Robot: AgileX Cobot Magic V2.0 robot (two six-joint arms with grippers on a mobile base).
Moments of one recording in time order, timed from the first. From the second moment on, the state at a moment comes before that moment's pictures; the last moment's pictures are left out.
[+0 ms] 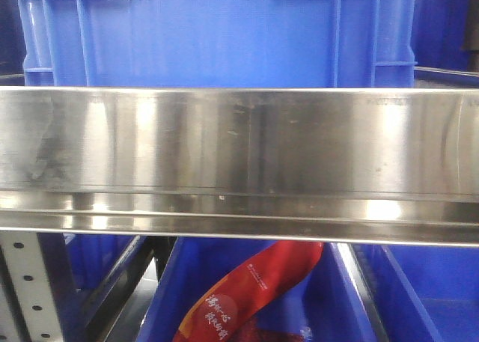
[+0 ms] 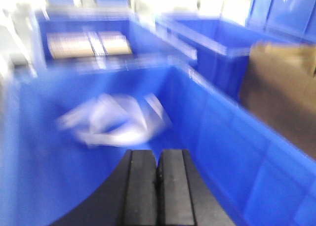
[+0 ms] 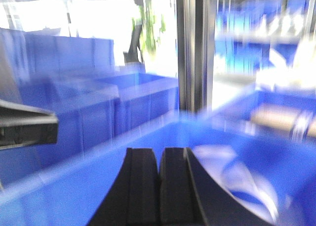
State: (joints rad) left arm -0.49 1.31 -1.45 0.04 0.44 -0.13; right arm 0.47 1.18 -1.23 0.06 0.10 0.04
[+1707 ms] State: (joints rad) left arm -0.38 0.55 -0.67 0.00 0.29 -0.13; right arm 0.33 0.50 -0.59 -0.06 0.17 0.04
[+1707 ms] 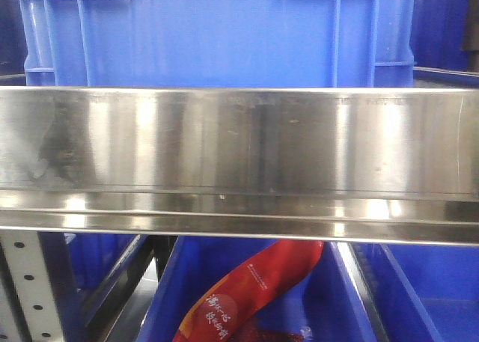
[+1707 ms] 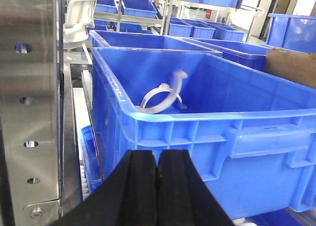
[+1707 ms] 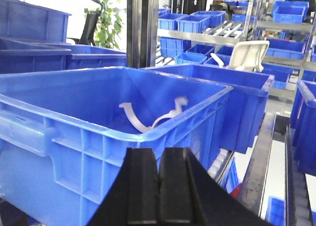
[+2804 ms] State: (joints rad) left arm -0.38 0.55 -0.67 0.00 0.26 -0.13; right arm -0.04 0.00 0.00 -0.02 0.03 0.04
